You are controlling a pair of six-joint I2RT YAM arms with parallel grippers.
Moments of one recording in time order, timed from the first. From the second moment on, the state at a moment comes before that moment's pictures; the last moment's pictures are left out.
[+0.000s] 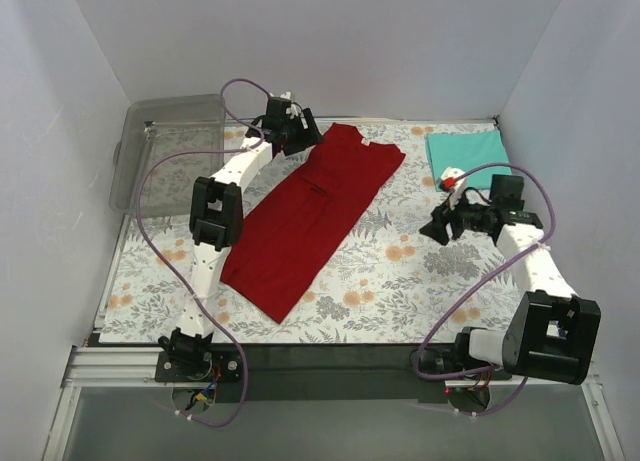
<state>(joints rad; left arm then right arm) -0.33 2.55 2.25 -0.33 0.20 -0.59 -0.17 1.25 0.85 -0.47 -0.89 -0.67</state>
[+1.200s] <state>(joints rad) -0.27 0.56 0.91 -0.47 -0.20 -0.40 1.13 1.83 1.15 -0.44 -0.47 -1.31</state>
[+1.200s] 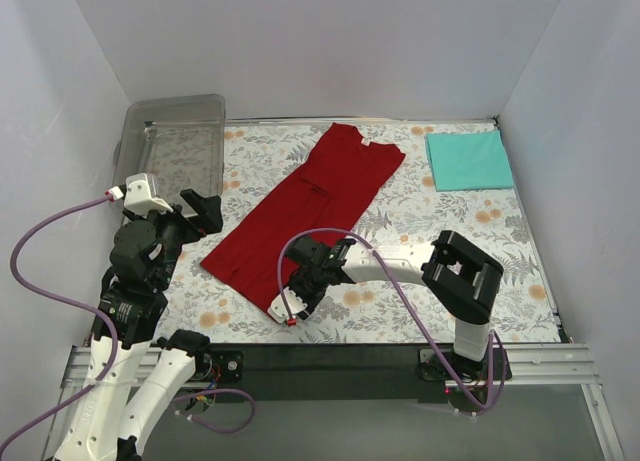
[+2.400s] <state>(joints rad) -0.27 0.58 0.73 -0.42 0.05 -0.48 1.04 1.38 0.65 -0.48 -0.47 -1.47</state>
